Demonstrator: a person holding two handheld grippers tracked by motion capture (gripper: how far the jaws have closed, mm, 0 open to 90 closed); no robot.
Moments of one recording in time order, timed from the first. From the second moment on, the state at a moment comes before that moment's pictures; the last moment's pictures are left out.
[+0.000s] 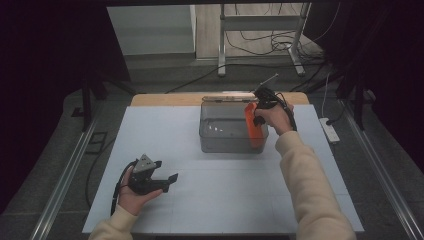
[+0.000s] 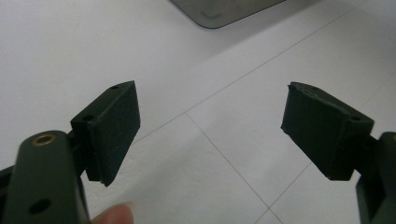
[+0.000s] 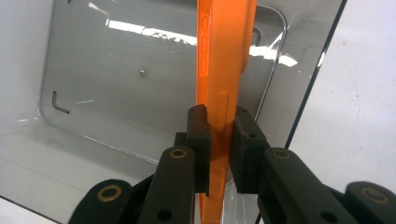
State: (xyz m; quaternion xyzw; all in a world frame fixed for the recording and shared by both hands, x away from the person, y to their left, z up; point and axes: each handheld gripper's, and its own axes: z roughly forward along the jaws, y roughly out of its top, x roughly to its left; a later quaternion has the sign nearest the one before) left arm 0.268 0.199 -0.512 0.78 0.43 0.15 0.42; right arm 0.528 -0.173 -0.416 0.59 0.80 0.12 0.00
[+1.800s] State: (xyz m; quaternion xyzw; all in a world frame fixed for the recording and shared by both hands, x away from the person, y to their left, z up) left arm 0.268 0.199 -0.511 0.79 0.43 0.15 0.42; right arm 0.539 -0.164 -0.419 0.60 0.80 0.06 0.00
